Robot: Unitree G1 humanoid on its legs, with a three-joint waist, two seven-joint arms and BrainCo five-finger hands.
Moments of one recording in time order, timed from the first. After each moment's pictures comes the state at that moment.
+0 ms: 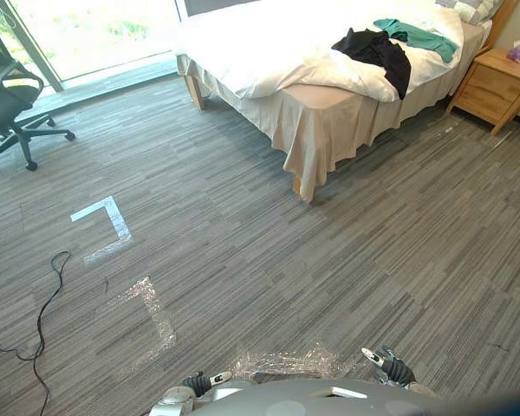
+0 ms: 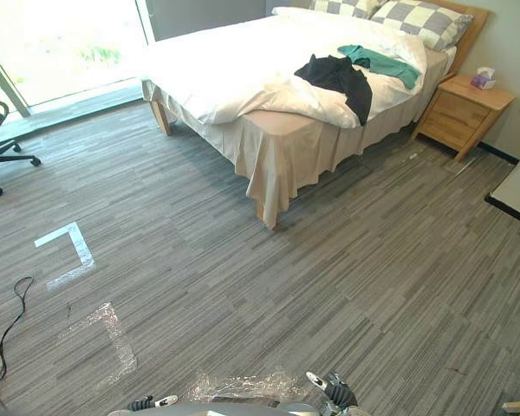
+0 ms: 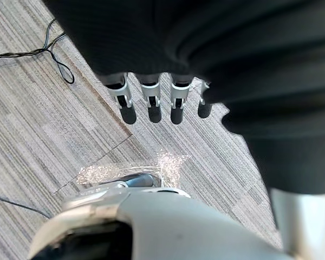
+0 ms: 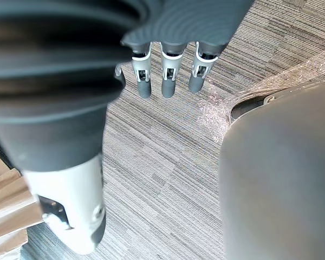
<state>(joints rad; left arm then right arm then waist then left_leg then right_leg) 0.14 0.17 -0.08 1.05 -0.11 0.17 0.00 0.15 -0.10 -0.14 1.06 0.31 -0.08 0.19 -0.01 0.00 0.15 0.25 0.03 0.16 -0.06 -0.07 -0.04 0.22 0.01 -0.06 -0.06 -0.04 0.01</state>
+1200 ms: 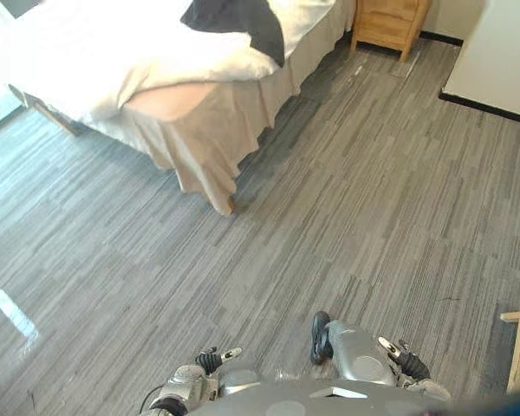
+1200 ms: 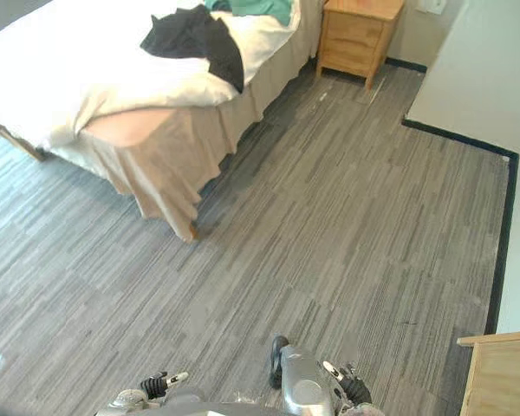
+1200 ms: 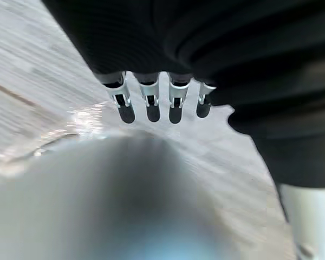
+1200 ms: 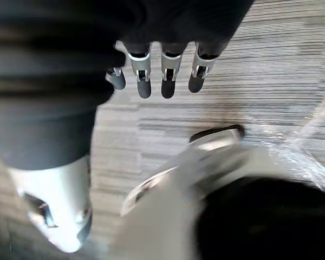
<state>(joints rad) 0.05 0.16 -0.06 1.10 -0.14 0.07 -0.03 0.13 -0.12 -0.25 1.04 0.28 -0.11 0.20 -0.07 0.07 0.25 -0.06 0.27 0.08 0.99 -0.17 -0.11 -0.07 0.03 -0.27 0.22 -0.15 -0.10</state>
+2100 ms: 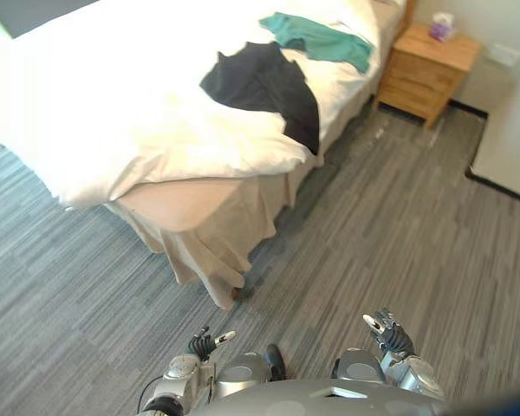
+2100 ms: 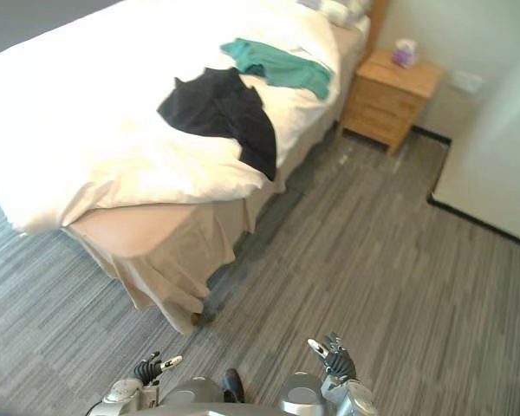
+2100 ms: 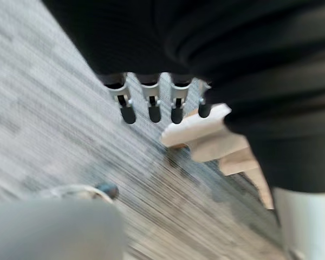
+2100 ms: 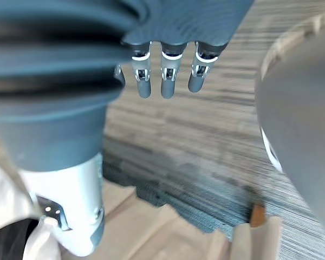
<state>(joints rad) 0.01 0.14 -0.13 1.04 -0.19 0.00 0.01 0.11 -0.08 -0.23 0.99 0.41 -0.25 0.24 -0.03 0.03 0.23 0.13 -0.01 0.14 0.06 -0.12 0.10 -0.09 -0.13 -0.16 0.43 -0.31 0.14</state>
